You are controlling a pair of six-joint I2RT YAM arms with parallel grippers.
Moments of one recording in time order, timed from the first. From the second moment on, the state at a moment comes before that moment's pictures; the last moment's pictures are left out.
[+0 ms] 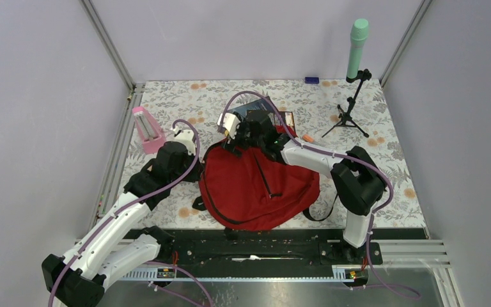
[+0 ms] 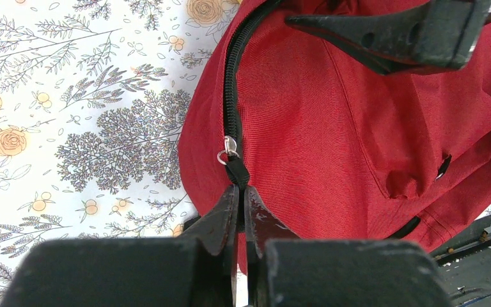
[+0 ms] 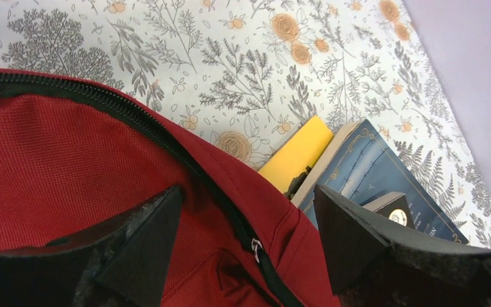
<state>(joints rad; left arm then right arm) -0.53 0.85 0.78 -0.58 -0.08 -0.35 0.78 1.84 1.26 0.15 -0.23 -0.48</state>
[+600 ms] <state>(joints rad) -0.53 0.85 0.78 -0.58 -0.08 -0.35 0.78 1.89 1.32 0.04 -0.31 -0.53</state>
